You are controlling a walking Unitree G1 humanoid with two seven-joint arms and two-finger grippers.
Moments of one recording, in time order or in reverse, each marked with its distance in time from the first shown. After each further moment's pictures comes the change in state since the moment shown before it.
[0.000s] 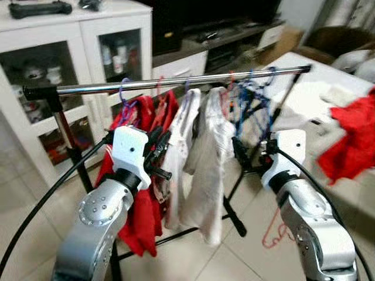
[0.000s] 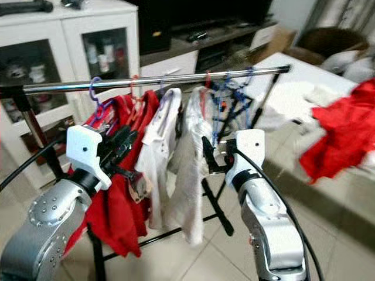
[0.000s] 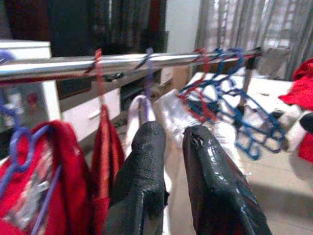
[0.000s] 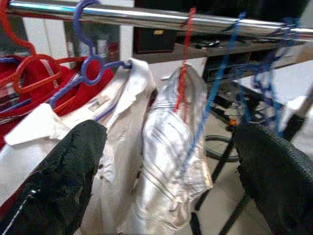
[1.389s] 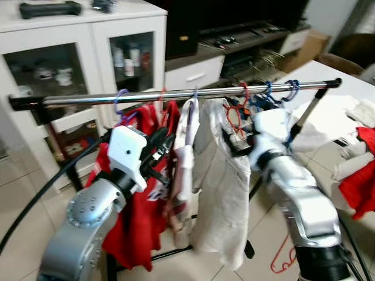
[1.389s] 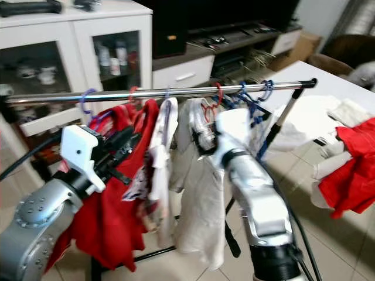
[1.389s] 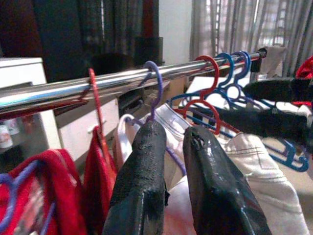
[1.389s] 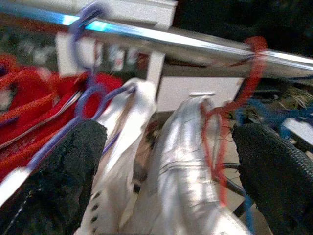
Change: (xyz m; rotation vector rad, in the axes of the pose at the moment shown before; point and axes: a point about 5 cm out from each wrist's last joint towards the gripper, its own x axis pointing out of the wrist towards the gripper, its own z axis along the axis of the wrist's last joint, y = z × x) left arm -0.008 0.003 0.011 0.041 -0.025 -0.136; right arm 0.040 0.017 0.011 -0.129 0.017 0.123
